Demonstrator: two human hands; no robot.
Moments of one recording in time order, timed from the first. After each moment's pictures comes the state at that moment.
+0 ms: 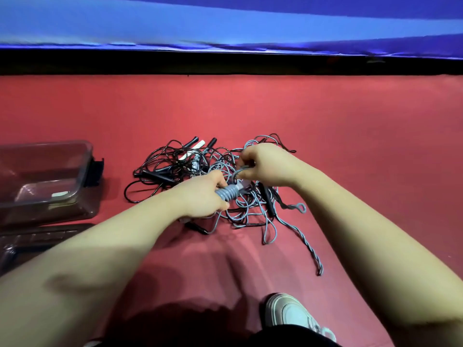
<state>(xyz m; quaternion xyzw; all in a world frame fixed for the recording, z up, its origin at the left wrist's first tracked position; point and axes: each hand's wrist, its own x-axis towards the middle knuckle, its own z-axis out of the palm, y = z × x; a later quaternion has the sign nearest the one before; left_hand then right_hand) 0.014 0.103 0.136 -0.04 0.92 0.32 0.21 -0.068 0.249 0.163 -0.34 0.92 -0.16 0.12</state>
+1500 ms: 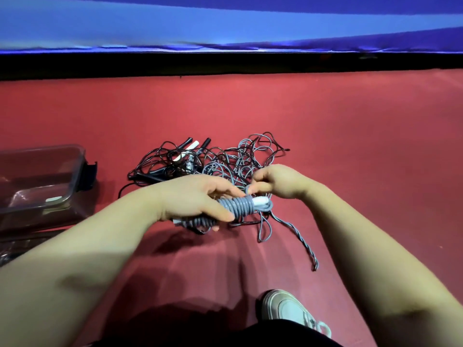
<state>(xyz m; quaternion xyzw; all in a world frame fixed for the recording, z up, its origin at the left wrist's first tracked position) 0.016 0.111 0.147 0.02 0.76 0.57 0.30 -0.078 0.301 0.118 -0.34 0.89 -0.22 0.22</state>
